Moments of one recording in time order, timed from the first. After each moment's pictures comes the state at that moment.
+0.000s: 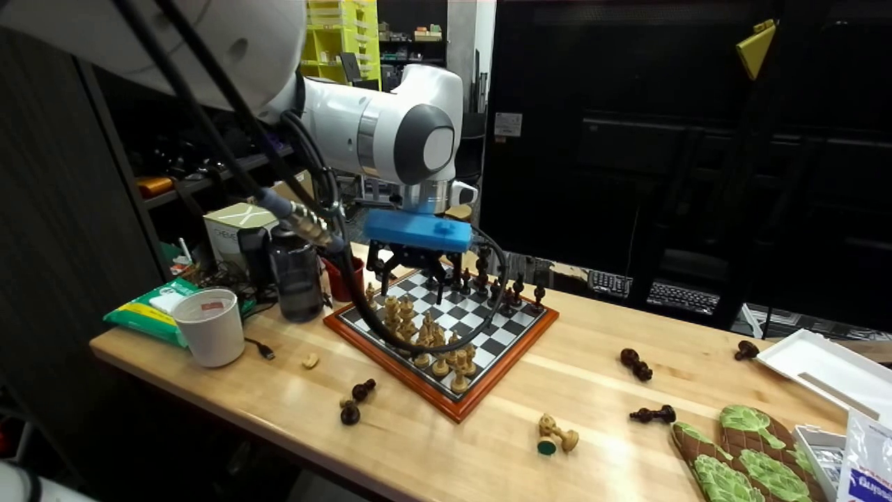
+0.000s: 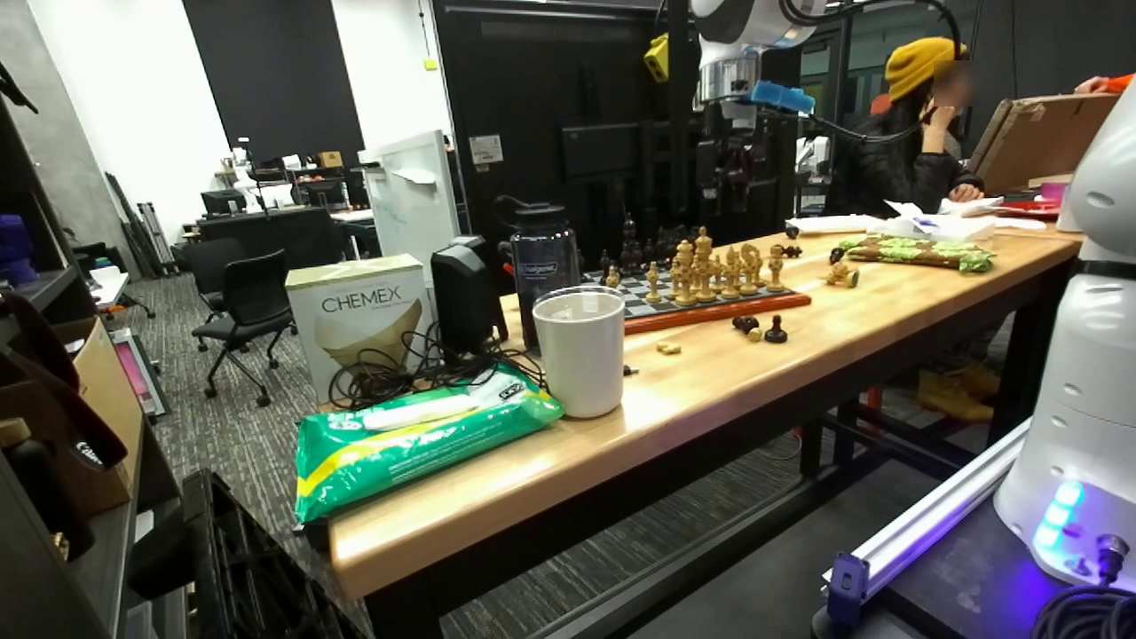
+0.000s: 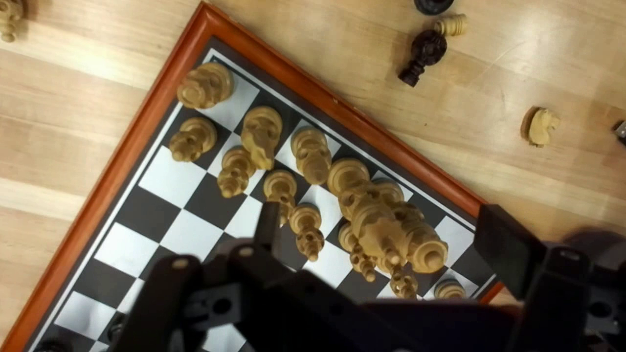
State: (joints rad) arm 0.07 -0.24 -0.10 -2.28 0.05 2.00 -0.34
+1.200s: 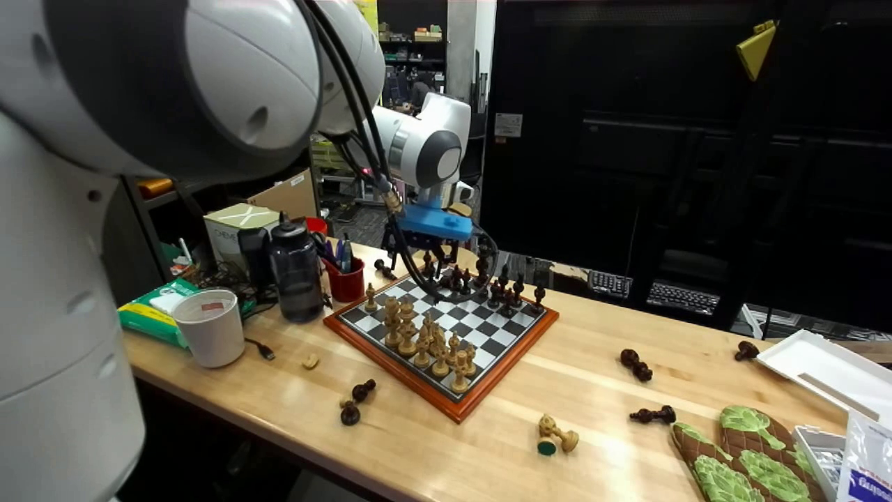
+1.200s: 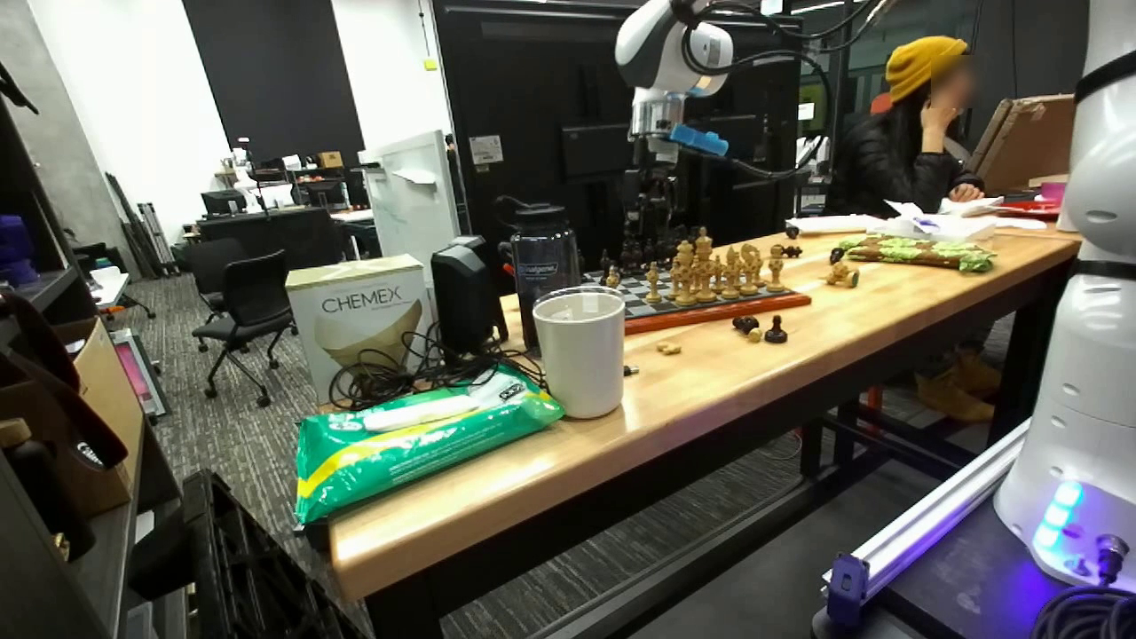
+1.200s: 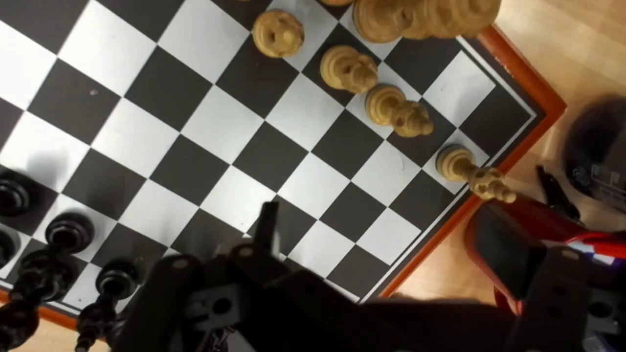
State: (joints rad) arm 0.05 0.15 -0.03 -1.92 0.19 2.06 -0.41
